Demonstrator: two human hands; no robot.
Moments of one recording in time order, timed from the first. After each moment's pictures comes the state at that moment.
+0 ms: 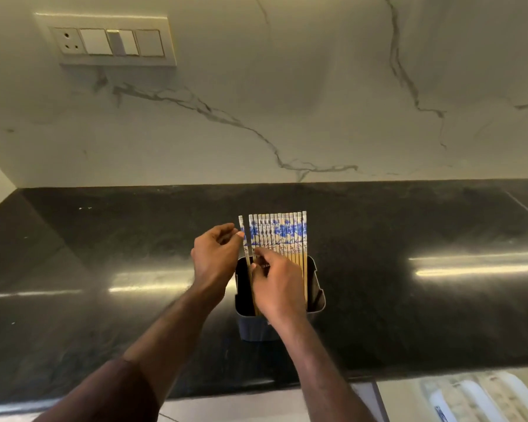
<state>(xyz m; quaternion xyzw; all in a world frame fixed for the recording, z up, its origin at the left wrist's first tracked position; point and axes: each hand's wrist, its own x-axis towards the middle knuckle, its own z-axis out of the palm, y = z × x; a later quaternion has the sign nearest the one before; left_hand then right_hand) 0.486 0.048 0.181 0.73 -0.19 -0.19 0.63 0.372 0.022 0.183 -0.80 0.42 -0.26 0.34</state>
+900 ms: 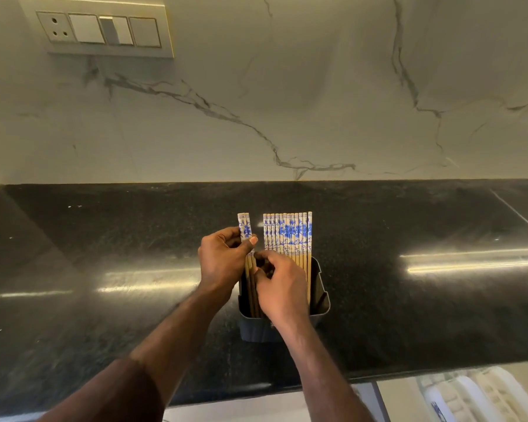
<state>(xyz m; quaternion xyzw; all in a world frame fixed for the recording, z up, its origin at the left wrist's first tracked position) 0.489 0.044 0.176 0.67 -0.24 -0.26 0.66 0.381 0.020 0.176 -0.79 0.44 -0.25 0.34</state>
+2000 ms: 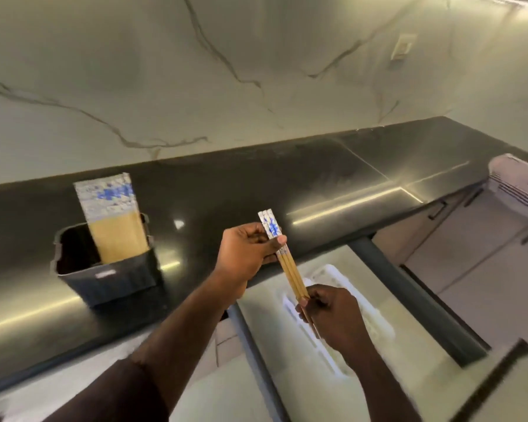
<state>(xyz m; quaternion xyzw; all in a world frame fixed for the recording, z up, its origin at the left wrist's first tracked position) 0.173 0.027 0.213 0.51 -0.36 -0.53 0.58 -0.012 0.051 0.162 -0.68 0.59 -0.25 0.35</state>
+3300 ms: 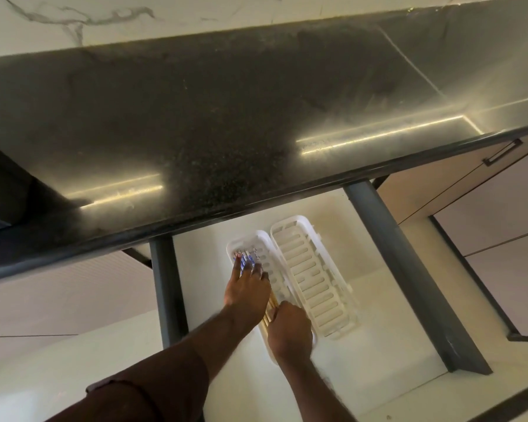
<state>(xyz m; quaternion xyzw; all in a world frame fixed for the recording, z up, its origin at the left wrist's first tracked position) -0.017 -0.041 -0.058 0.68 -0.71 -0.12 -0.15 -0.127 -0.011 -0.061 -0.74 0.64 -0.03 0.20</state>
